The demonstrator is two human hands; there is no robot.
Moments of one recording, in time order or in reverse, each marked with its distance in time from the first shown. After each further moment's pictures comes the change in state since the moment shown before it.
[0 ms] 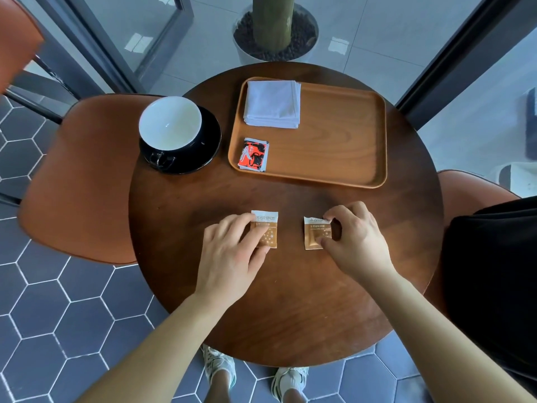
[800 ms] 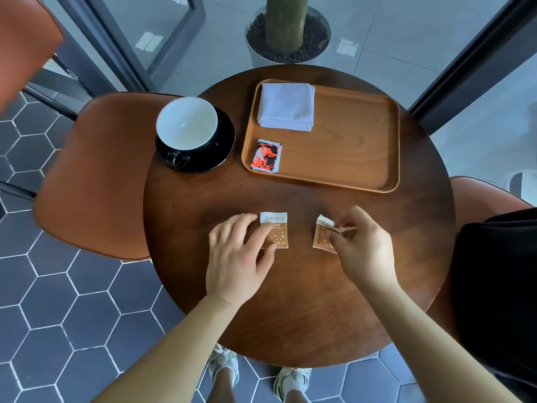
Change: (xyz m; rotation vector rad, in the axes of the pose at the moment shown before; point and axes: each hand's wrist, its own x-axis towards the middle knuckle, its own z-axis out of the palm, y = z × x) left_hand -0.007 -0.003 0.010 0.011 0.096 -0.100; right_hand -0.011 -0.019 0.004 0.278 0.126 0.107
